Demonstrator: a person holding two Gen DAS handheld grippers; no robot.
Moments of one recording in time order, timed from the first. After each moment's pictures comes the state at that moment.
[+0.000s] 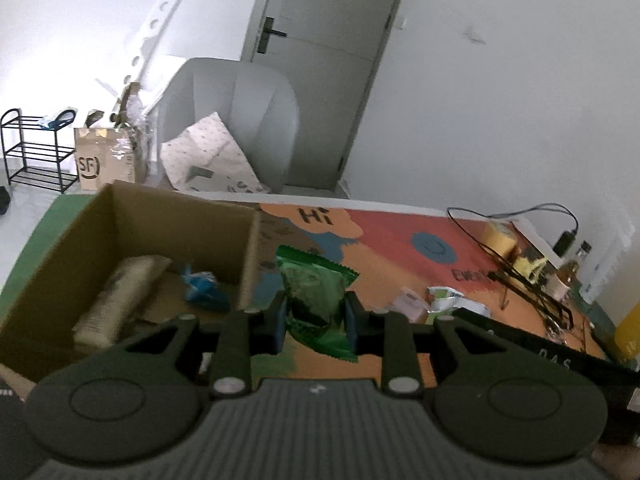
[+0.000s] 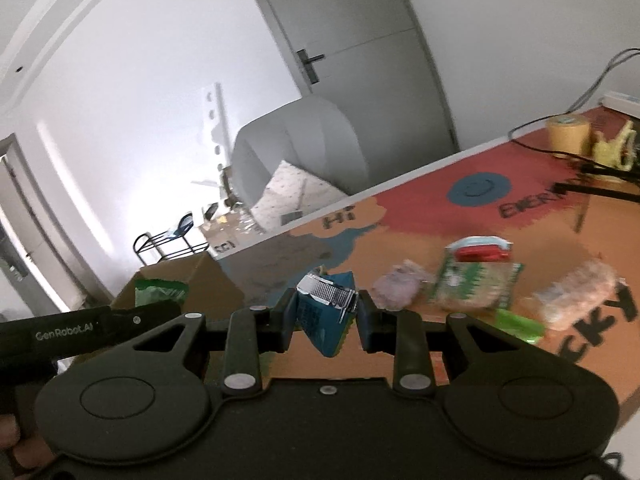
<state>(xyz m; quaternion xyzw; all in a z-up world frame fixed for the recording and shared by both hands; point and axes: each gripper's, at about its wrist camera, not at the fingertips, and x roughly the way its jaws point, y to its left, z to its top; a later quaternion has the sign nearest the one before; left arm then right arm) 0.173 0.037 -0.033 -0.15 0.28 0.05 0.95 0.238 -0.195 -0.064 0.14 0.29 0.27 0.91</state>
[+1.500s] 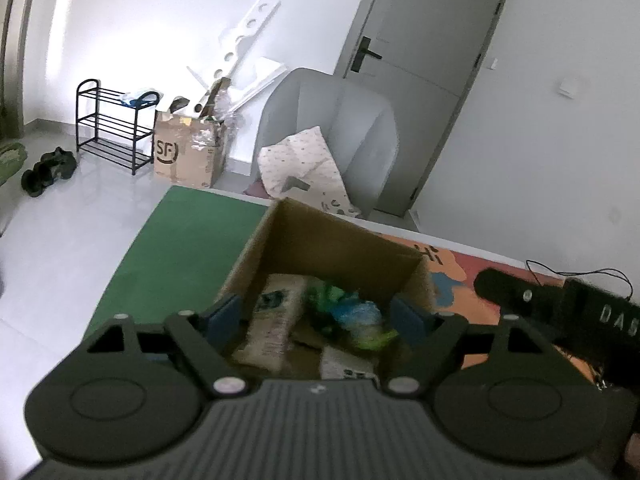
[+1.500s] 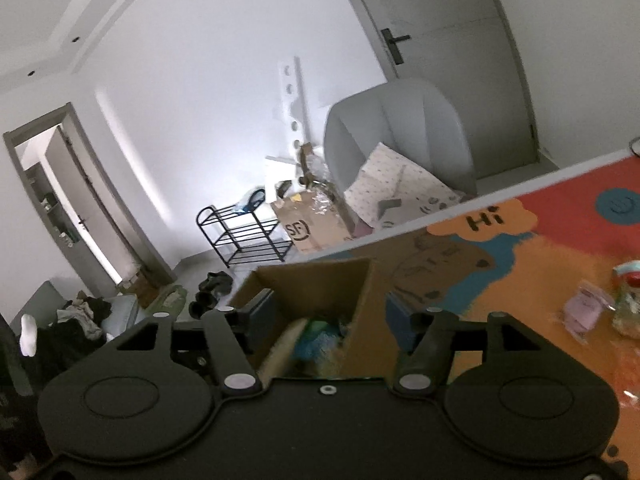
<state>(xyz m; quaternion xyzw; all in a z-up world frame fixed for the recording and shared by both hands) 0.139 0.140 -0.033 -0.20 0.27 0.15 0.93 0.228 -0.070 -0.026 0.12 0.30 0.36 0.88</state>
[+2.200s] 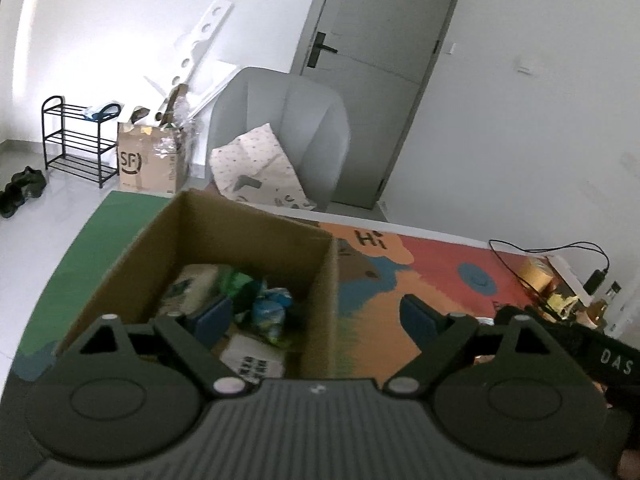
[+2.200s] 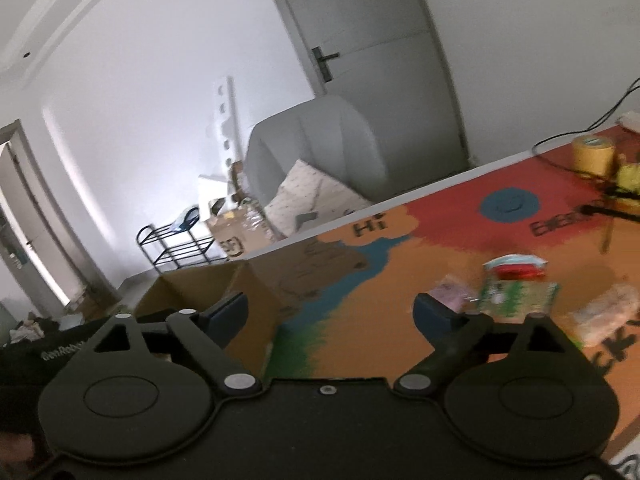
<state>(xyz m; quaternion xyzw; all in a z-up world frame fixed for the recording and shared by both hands) 0.160 0.075 -0.031 -0.18 0.26 0.11 0.94 0.228 -0.164 -0.039 0.12 0.29 0.26 0.91</state>
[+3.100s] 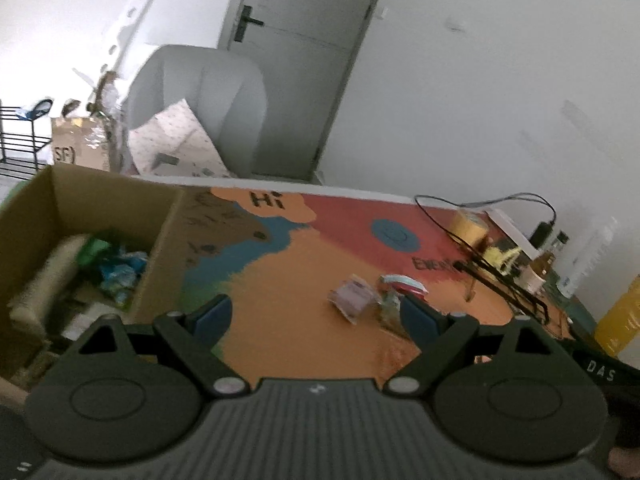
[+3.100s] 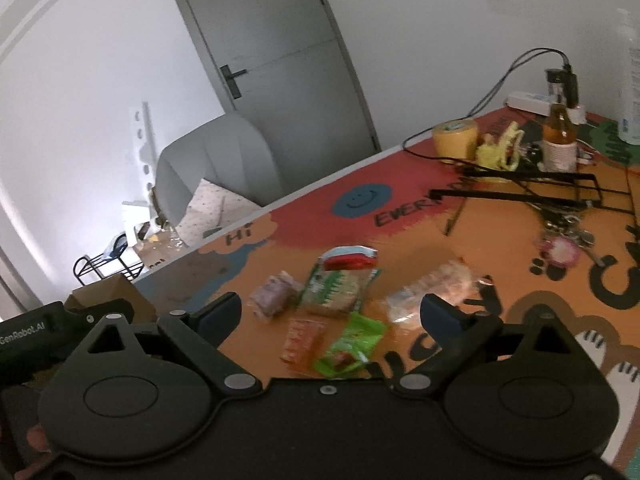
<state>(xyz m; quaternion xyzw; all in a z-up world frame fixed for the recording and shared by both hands) 0.194 -0.019 -0.045 -0.16 0.29 0.01 0.94 0.230 -0.282 -0.067 0.15 0.30 0.15 0.93</state>
